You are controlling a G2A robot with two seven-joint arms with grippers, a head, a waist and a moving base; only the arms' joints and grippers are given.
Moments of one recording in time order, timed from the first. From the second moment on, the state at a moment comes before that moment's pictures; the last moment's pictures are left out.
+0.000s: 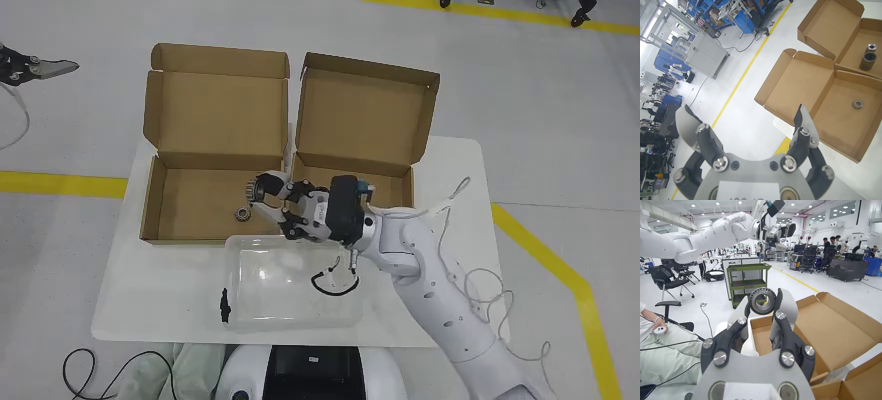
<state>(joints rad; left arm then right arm) 0.56 -0.16 -1.11 -1.50 0.89 -0.82 -0.11 -1.05 -1.44 0.96 -1.62 -1.09 -0.83 -0.09</state>
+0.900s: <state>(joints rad) 0.56 -0.16 -1.11 -1.50 0.89 -0.82 -0.11 -0.92 -1.44 1.01 -1.78 -1.03 -0.75 0.03</state>
